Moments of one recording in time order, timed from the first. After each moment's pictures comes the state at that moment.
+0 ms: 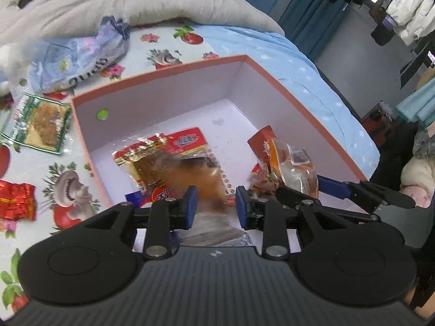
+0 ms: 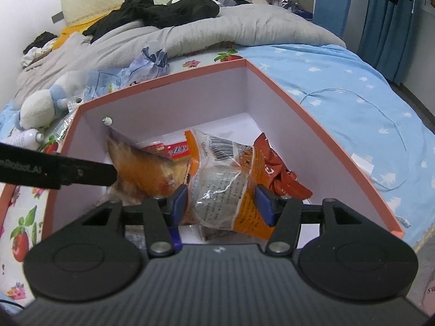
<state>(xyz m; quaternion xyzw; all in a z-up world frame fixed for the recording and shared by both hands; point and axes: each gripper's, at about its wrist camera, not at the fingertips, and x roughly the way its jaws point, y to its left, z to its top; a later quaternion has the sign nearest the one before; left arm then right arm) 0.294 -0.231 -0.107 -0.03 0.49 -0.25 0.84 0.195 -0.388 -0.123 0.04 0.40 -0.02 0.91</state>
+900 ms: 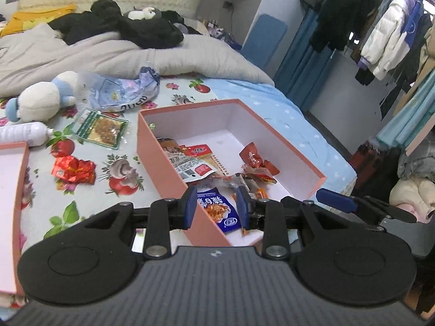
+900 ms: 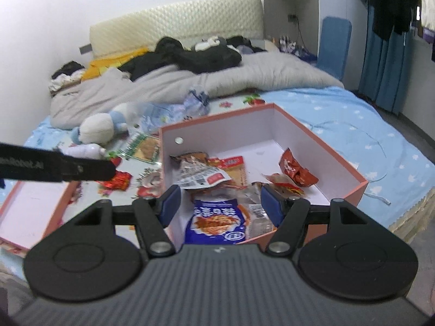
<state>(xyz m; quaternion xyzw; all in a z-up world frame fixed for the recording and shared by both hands) 0.100 -0.122 -0.009 -0.07 0.38 -0.23 0.90 0.042 -0.304 -0.039 0.04 0.30 0.00 0.95</state>
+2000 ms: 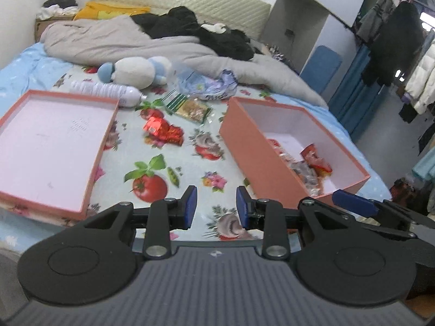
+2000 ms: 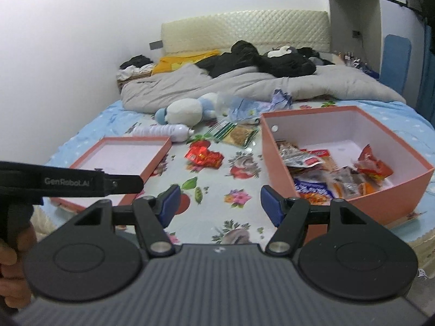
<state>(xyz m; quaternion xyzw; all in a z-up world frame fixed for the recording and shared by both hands) -0.015 0.000 -0.053 -0.12 0.35 -0.10 0.92 -0.019 -0.203 -0.066 0.02 0.28 0.14 0.95</state>
